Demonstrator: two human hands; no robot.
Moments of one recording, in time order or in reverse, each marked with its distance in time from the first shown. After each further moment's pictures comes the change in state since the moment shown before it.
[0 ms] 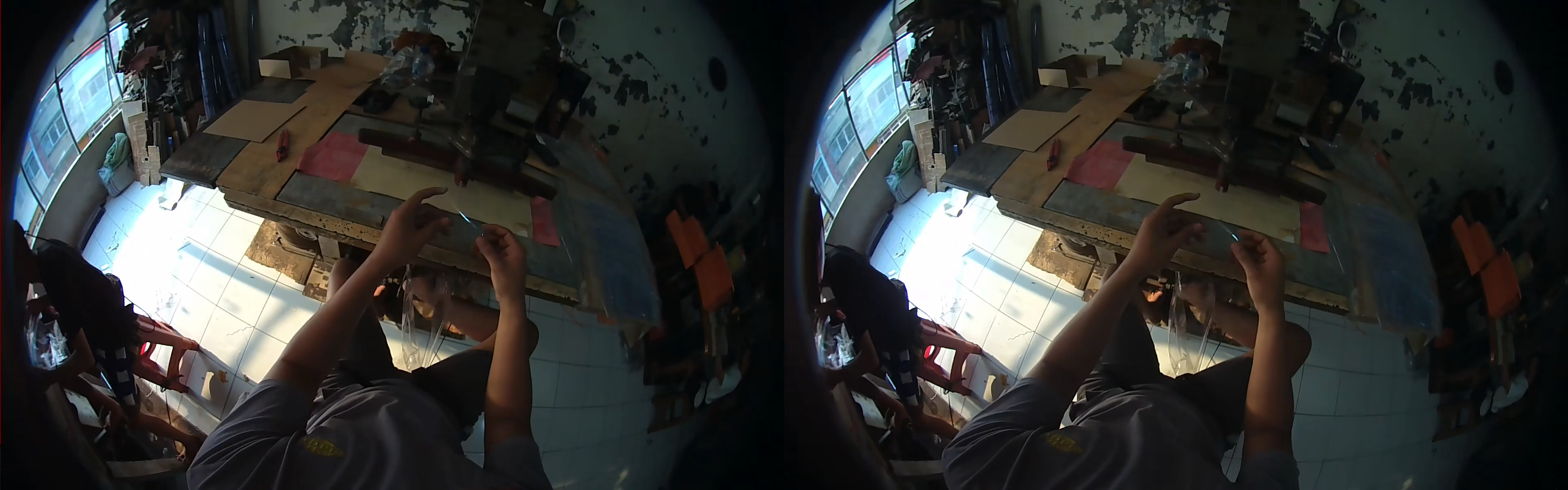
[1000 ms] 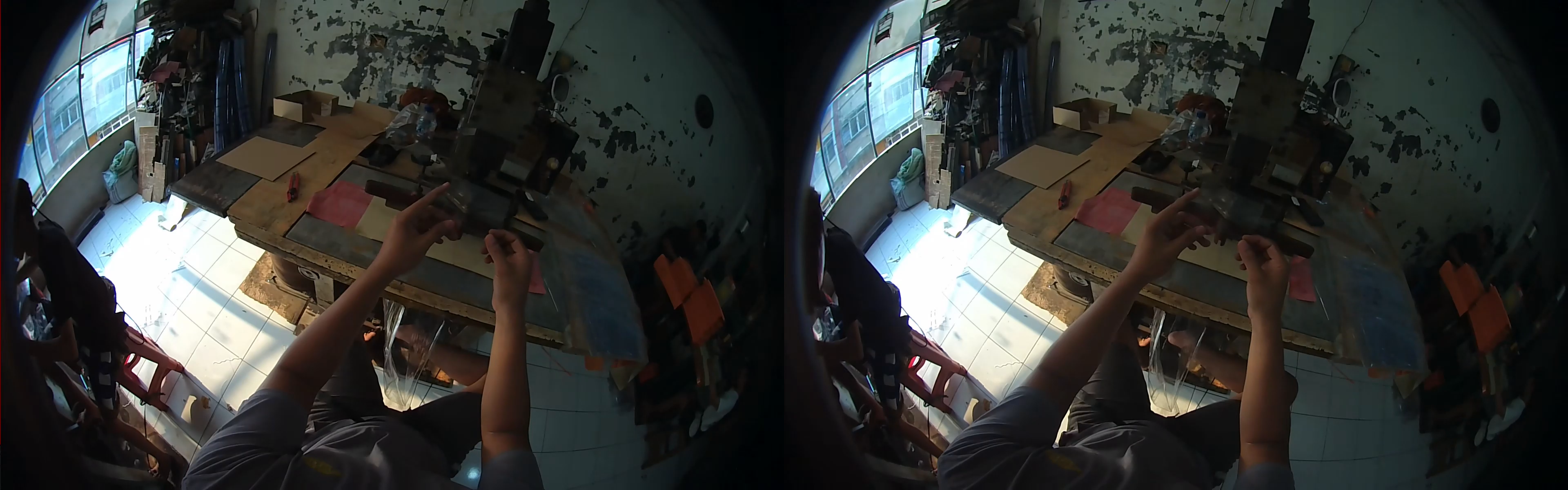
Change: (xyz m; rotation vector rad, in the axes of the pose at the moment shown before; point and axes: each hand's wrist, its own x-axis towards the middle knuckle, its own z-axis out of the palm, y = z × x) left_hand 0.038 0.075 -0.008 -0.037 0.037 0.291; right_hand 0.048 -0.090 0.032 0.038 0.132 -0.172
